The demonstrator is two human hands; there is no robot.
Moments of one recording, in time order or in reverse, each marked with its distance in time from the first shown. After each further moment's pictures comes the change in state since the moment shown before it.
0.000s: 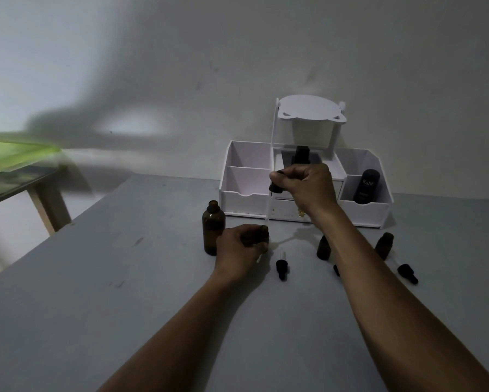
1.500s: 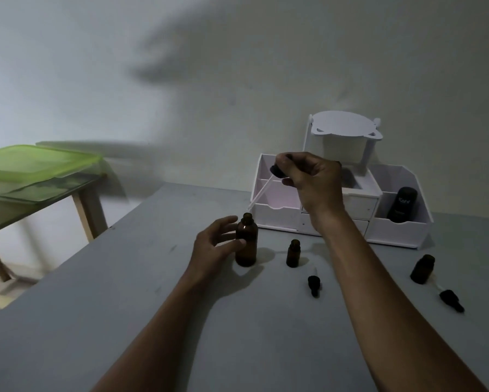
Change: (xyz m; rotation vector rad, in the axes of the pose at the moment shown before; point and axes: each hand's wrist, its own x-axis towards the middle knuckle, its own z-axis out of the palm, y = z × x) left_hand 0.011 -0.027 -0.102 -0.178 0.061 0.143; right_hand 0.000 -0.059 0.046 0.381 0.042 -0.037
